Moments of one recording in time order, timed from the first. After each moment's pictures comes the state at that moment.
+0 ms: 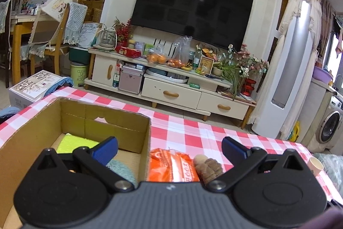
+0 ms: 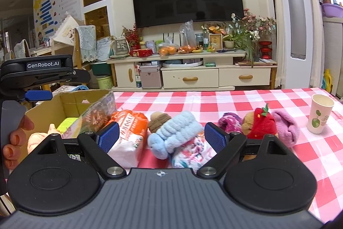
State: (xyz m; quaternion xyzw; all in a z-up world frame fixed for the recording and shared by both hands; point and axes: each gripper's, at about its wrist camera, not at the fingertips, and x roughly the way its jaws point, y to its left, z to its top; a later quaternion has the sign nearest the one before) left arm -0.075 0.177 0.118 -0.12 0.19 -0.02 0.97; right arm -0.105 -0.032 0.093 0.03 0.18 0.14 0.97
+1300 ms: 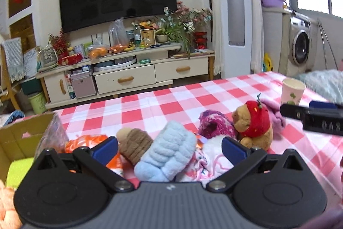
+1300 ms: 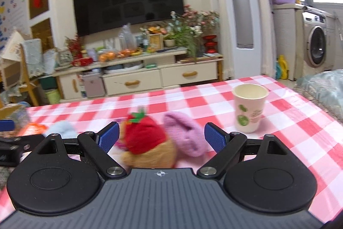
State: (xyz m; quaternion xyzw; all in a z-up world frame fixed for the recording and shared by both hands) left arm -0.052 0.036 0.077 0.09 0.23 -0.14 0.96; right arm -0.073 -0.140 0.059 0.07 0.18 -0.01 0.98
